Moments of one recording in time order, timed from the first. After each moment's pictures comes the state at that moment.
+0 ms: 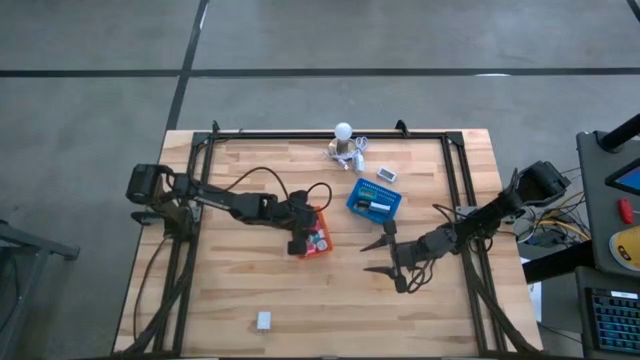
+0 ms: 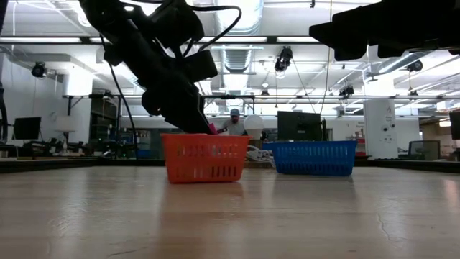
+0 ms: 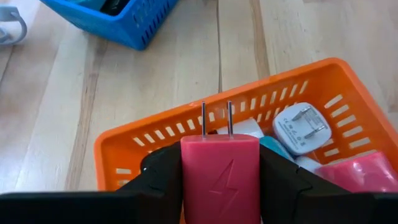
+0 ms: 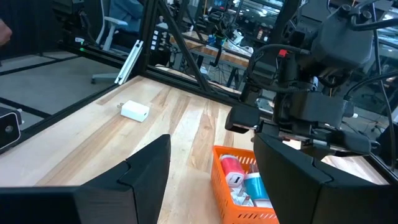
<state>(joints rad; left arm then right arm) -0.02 1.69 0.85 -0.02 -0.07 0.06 0.47 1.41 0.34 1.00 0.32 -0.22</state>
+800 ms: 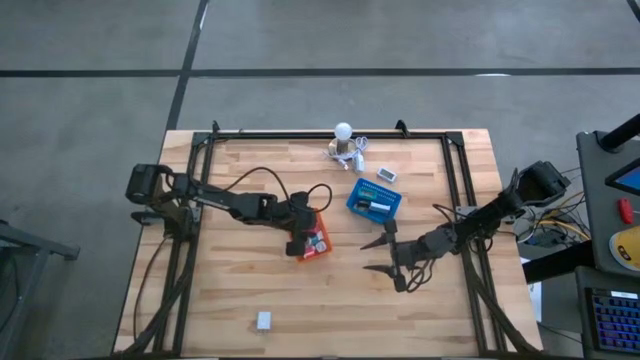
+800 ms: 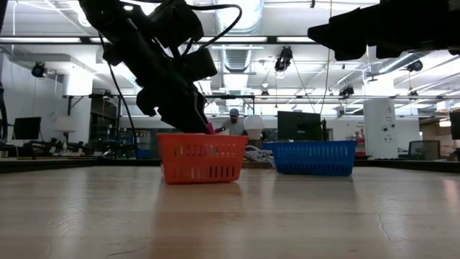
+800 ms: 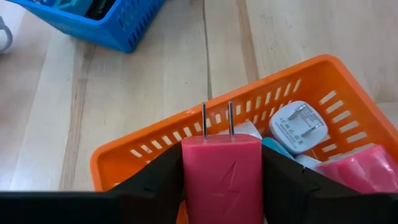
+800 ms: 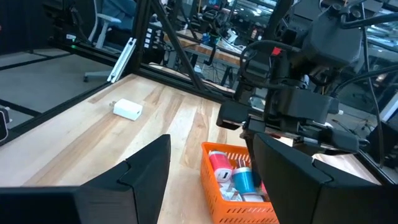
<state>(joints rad) -0.02 1.68 0.85 -0.02 -0.04 0.10 0.47 1.41 0.34 1.00 0.34 -0.23</state>
